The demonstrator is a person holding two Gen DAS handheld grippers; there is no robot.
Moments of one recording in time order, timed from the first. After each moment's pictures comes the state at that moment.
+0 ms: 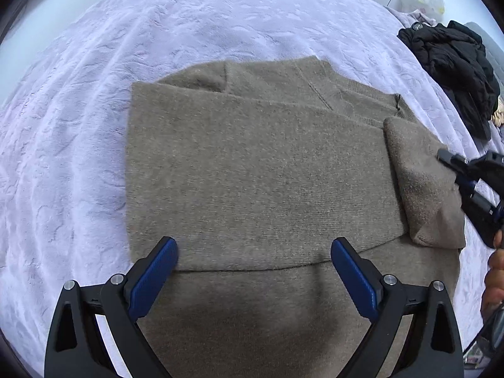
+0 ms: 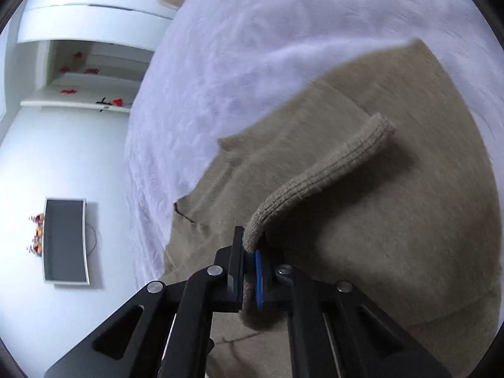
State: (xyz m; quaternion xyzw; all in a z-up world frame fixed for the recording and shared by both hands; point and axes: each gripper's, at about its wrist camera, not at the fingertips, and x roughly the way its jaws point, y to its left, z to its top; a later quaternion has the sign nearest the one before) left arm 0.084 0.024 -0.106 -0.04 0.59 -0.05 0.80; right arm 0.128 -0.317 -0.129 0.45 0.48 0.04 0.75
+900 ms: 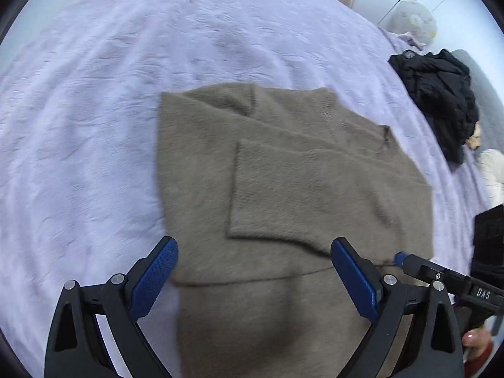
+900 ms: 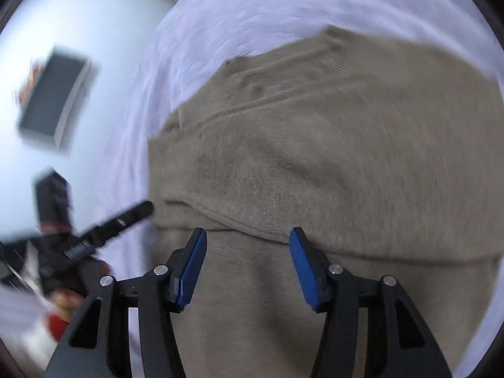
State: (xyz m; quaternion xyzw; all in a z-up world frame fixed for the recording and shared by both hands) left arm 0.094 0.086 -0.090 -0.12 0.59 -0.11 0.79; right arm 0.102 -0.236 -0.121 0.28 0.59 0.18 0.74
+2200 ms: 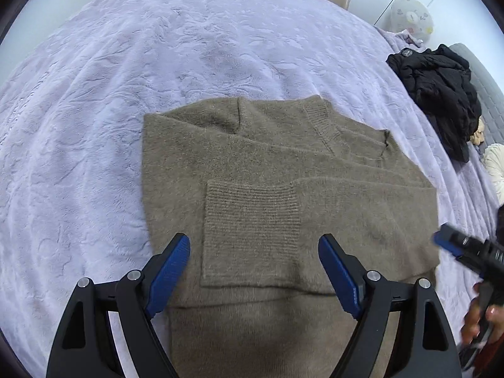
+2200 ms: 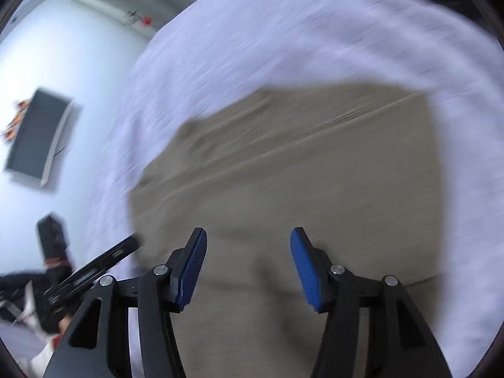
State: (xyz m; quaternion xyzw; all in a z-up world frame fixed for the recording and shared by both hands) left arm 0.109 0.058 -0.091 -0.08 0.58 -0.09 0.81; right arm 0.128 -0.288 -0.088 0.25 0.55 0.06 0.80
